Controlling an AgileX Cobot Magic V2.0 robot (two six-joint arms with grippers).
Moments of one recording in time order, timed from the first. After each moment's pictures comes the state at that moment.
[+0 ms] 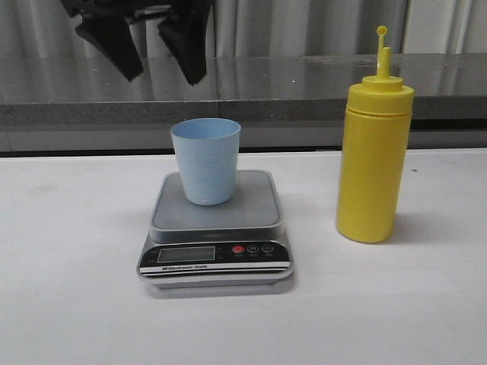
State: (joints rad) left arm -0.47 1.84 -1.74 -0.08 1.05 0.01; right arm 0.04 -0.01 0.03 -0.13 0.12 0.00
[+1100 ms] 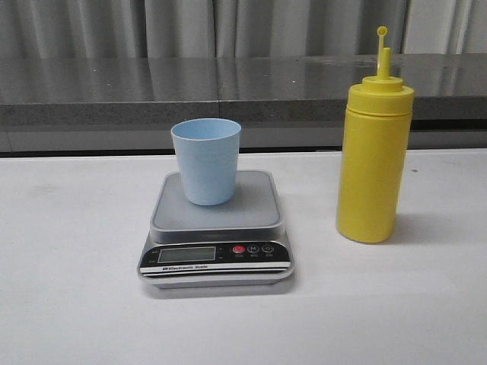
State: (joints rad) left arm -0.11 0.60 -0.59 -0.06 0.46 0.02; right arm 0.04 -0.01 0.03 -0.13 0.12 0.00
